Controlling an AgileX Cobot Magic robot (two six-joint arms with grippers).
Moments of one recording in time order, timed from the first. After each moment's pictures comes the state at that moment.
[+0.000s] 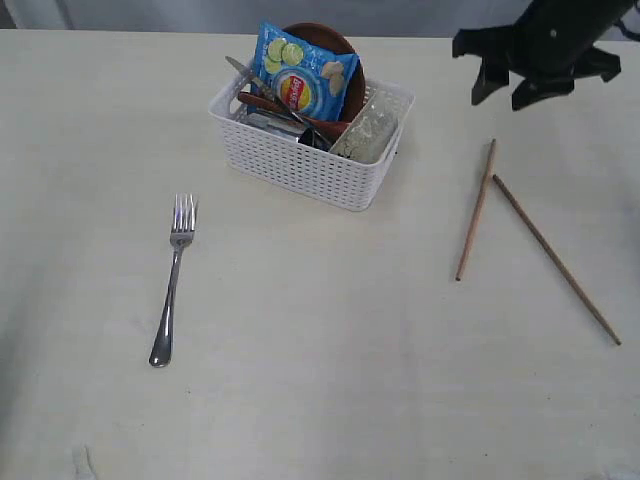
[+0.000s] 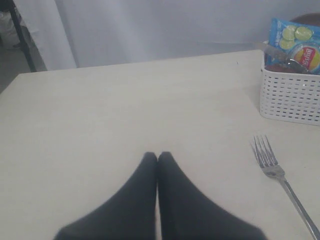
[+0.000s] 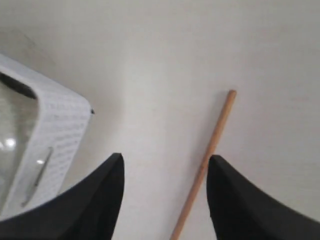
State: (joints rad) left arm -0.12 0.00 0.00 0.15 0.35 -0.08; right arm 0.15 1.92 -1.43 0.16 0.82 0.03
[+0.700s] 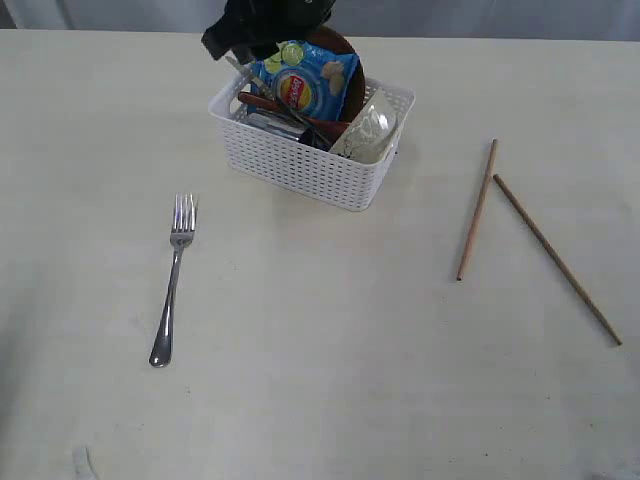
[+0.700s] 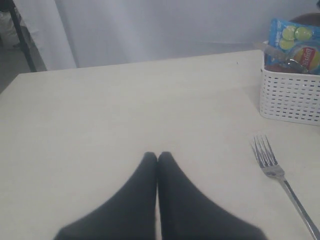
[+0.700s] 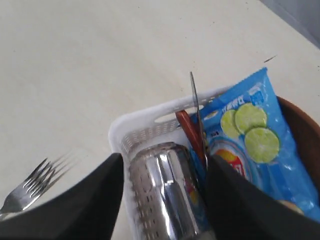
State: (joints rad) left arm -0.12 0.00 0.00 0.15 0.35 -0.08; right arm 0.65 2.05 -1.79 0.11 0.72 -0.26
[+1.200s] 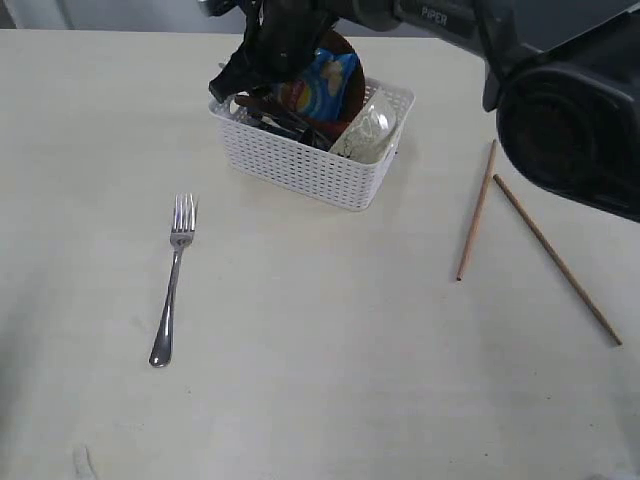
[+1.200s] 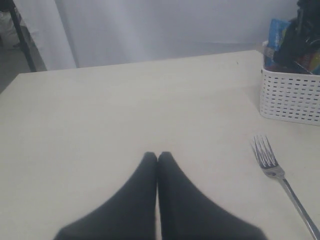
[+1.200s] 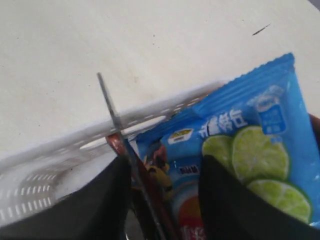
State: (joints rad) left arm -0.12 0.00 0.00 0.15 0.35 -0.08; right arm 0.65 2.39 -2.10 -0.10 0.78 -0.10
